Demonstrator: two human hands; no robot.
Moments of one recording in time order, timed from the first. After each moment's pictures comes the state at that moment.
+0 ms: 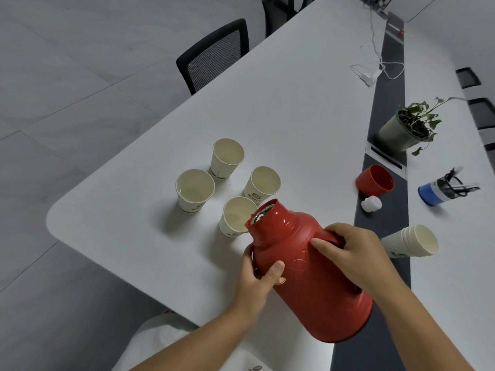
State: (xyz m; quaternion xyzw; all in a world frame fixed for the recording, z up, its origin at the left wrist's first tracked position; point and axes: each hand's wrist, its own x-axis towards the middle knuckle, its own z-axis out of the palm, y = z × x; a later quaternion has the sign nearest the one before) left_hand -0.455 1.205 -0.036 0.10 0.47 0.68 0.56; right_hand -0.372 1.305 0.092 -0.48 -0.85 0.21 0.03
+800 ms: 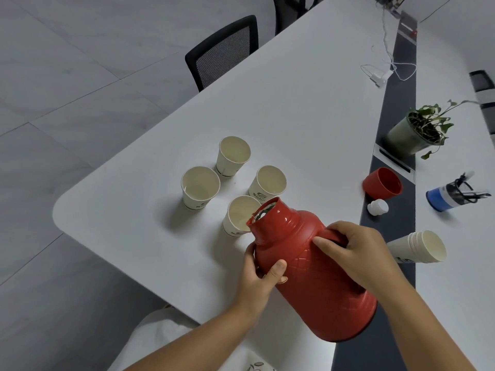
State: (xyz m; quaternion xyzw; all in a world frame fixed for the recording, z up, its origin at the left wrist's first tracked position) left_hand -0.457 1.207 -0.035 0.10 0.46 0.70 0.55; right_hand -0.381 1.309 0.094 -0.47 -0.86 0.20 0.03
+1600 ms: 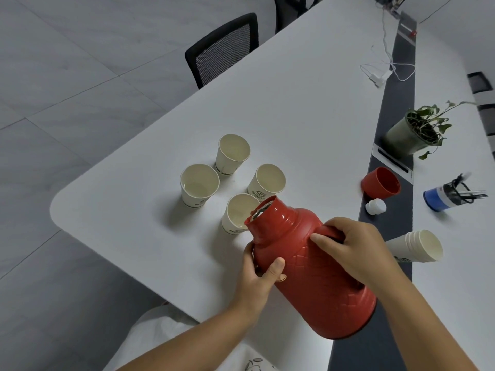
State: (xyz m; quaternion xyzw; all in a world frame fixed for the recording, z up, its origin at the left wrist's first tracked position) left_hand -0.453 1.209 -0.043 0.10 0.47 0.70 0.54; right_hand -0.386 1.310 0.097 -0.47 -0.86 0.19 0.00
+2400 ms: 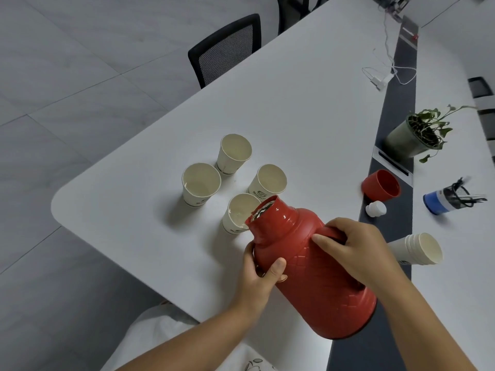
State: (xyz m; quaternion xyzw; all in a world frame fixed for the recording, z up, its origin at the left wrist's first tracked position) left_hand -0.453 1.208 -0.038 0.10 0.46 0.70 0.54; right_hand -0.385 1.309 0.099 -0.47 -0.86 0.21 0.00
